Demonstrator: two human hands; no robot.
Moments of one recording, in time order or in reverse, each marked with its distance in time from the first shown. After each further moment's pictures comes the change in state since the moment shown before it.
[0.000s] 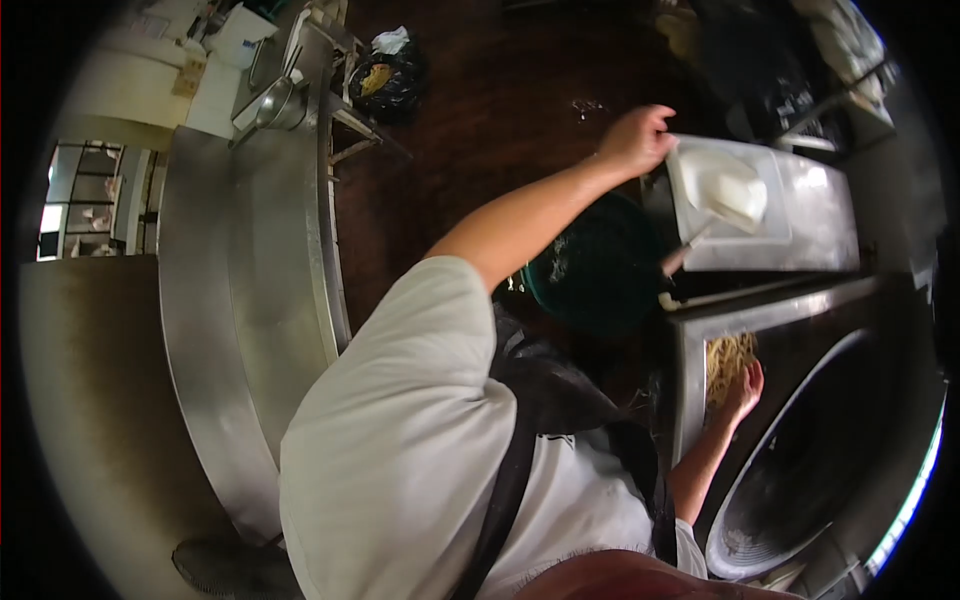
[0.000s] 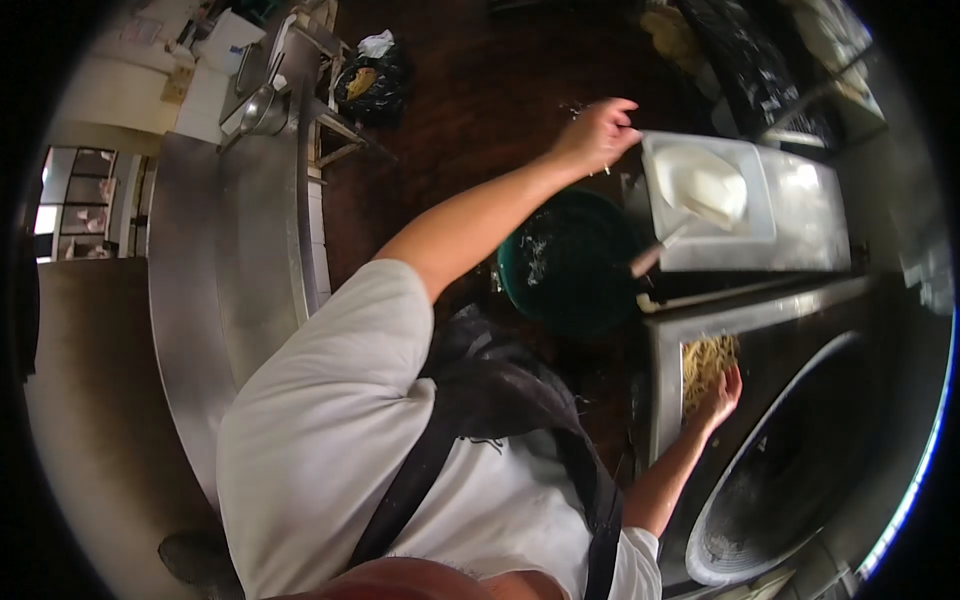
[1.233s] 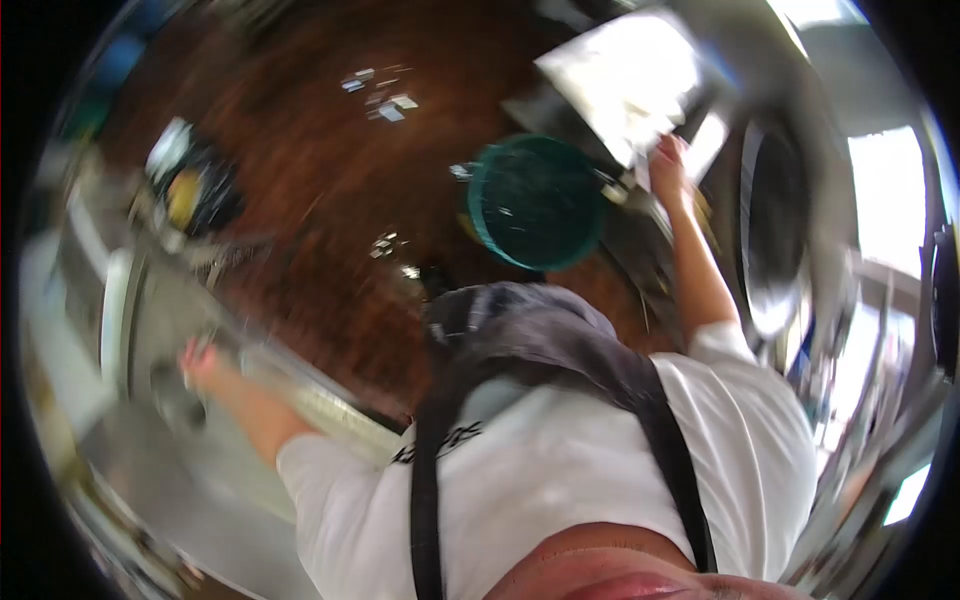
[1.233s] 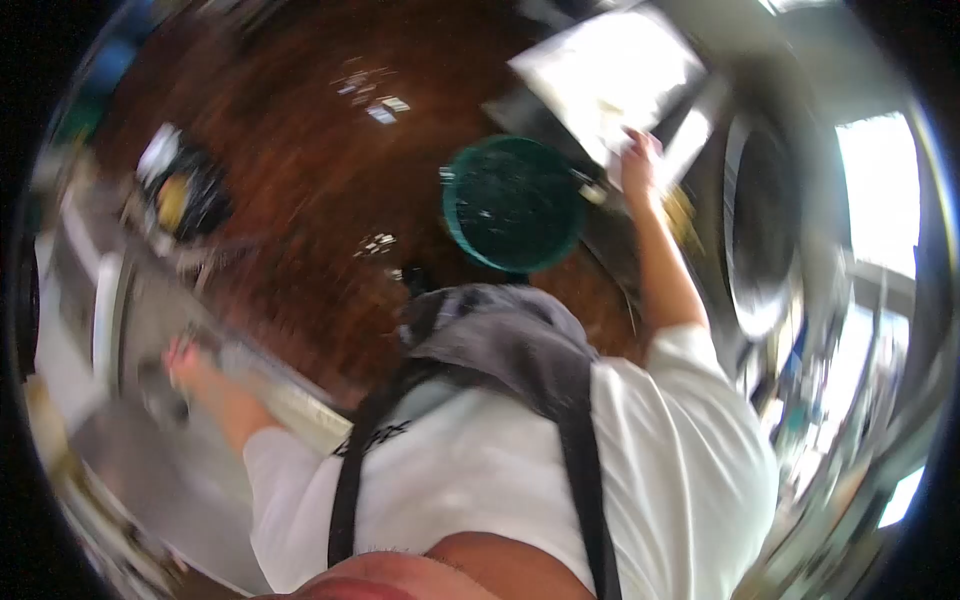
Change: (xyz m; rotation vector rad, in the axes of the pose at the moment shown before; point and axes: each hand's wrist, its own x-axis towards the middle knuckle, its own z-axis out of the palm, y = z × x) left_hand -0.242 -0.446 -0.732 0.750 0.437 -0.379; right_hand -0.087 -0.185 0.297 -0.702 0.100 -0.752
